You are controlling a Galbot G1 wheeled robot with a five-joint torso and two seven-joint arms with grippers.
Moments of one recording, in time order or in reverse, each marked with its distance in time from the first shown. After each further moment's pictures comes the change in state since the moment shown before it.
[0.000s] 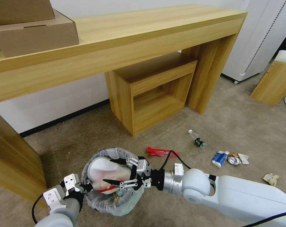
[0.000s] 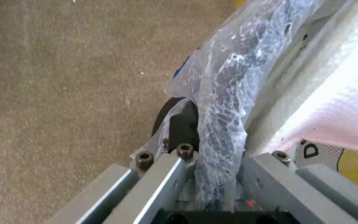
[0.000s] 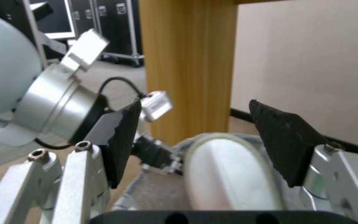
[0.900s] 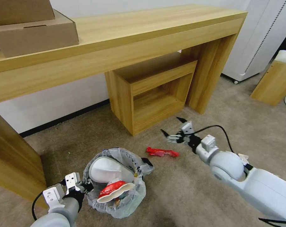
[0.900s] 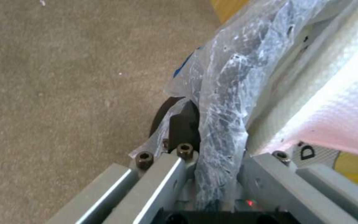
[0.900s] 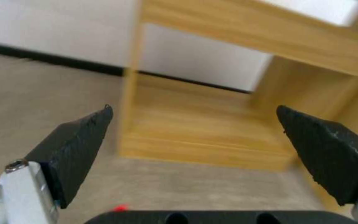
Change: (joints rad) left arm 0.013 -0.004 -0.014 -0.020 0.027 0.045 0.092; right arm -0.513 -0.056 0.813 -0.094 -0.235 -0.336 0.406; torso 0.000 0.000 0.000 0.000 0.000
